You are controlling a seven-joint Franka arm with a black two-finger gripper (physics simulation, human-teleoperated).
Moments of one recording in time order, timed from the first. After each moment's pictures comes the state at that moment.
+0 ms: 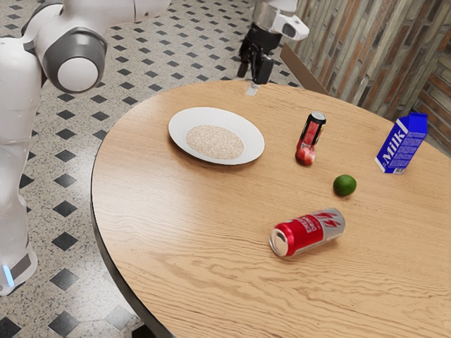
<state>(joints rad) -0.14 0.22 0.33 -1.12 -0.07 1.22 0.19</state>
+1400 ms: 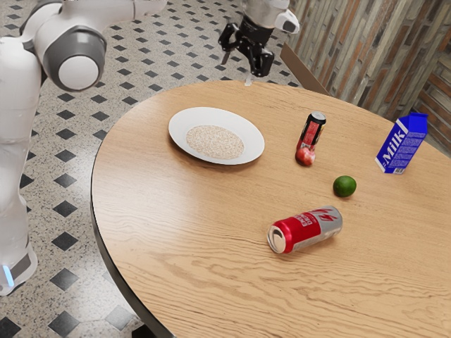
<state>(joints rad) -0.11 0.21 0.34 -1.13 0.06 1.22 -0.36</state>
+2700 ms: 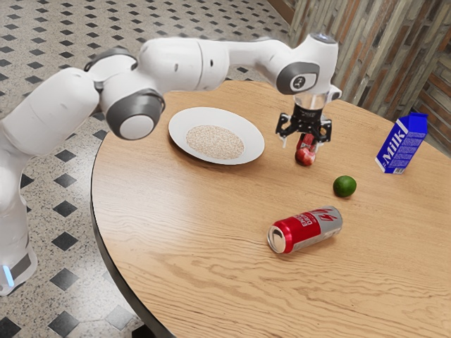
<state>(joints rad) -0.08 0.67 0.30 -0.99 -0.23 1.80 -0.93</state>
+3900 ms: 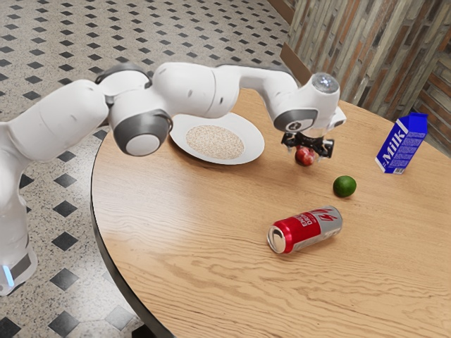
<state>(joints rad) -0.14 0.78 0.34 -1.07 0.05 2.15 -0.93</state>
